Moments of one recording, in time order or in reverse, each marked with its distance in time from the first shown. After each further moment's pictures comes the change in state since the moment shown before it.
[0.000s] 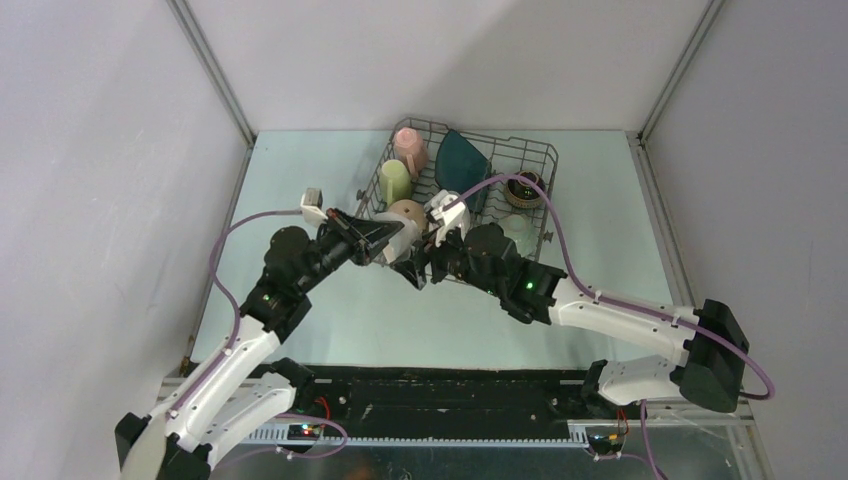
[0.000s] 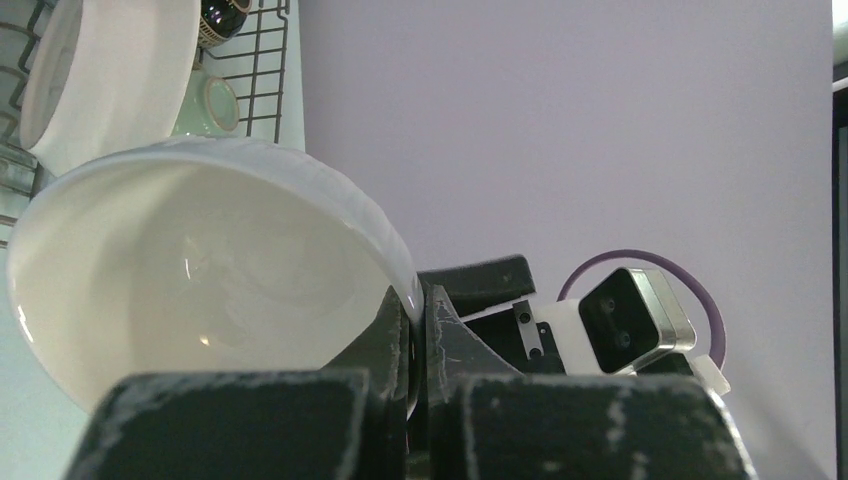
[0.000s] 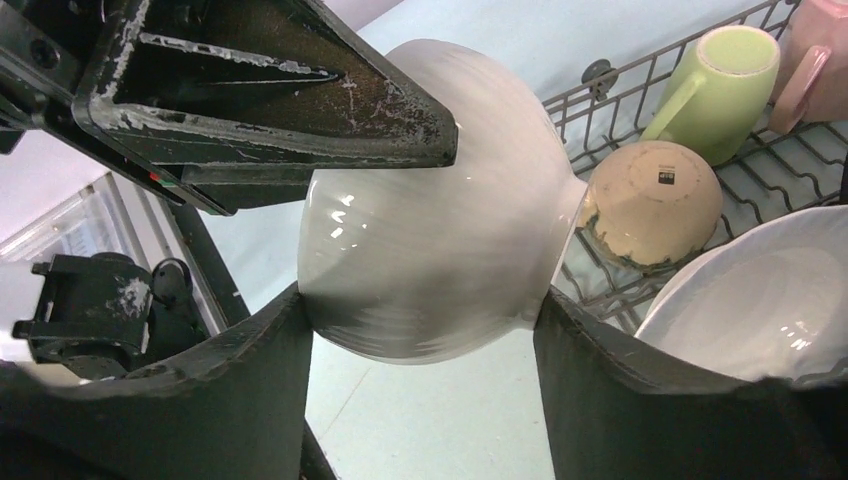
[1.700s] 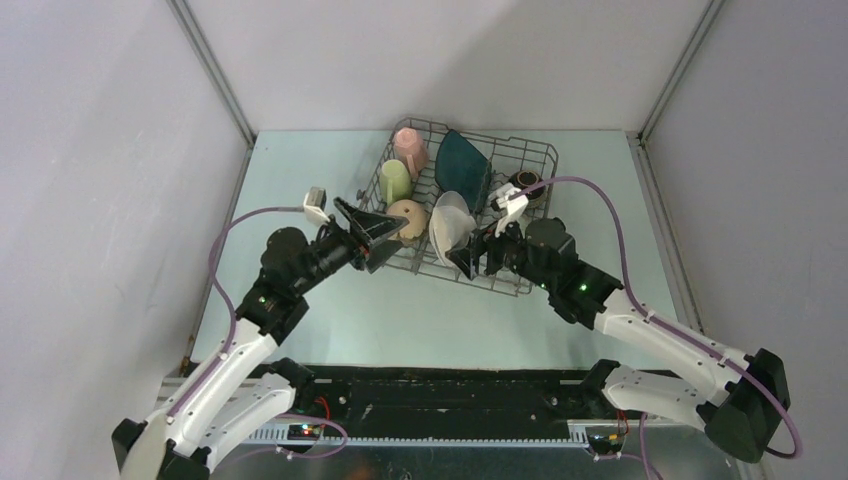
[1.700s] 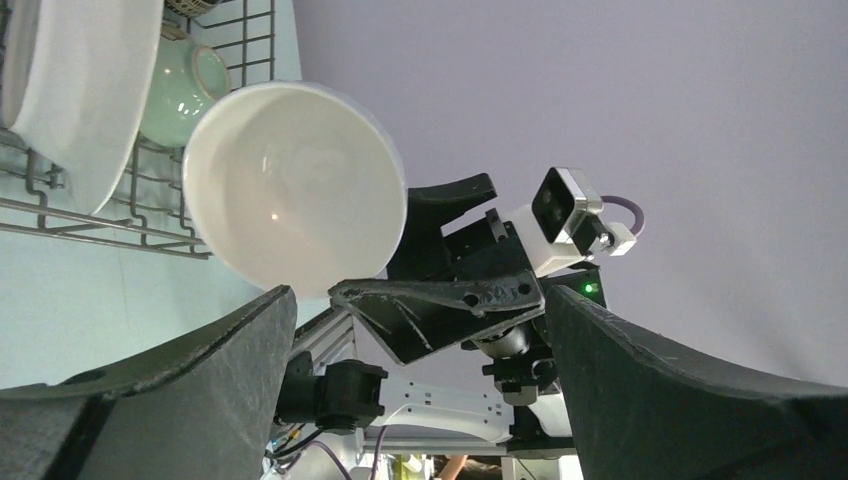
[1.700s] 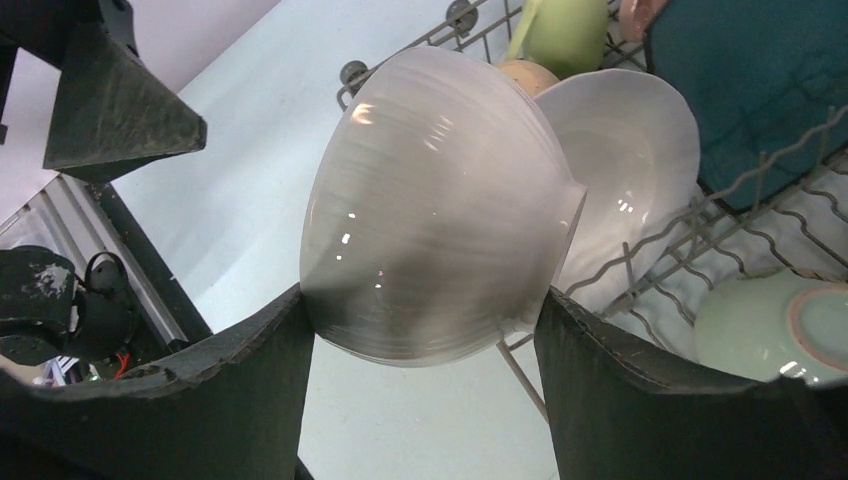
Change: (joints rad) left arm 0.000 -0.025 0.013 -0.036 0.072 0.065; right arm -0.256 -0.268 -0.181 -0.129 -0.135 0.023
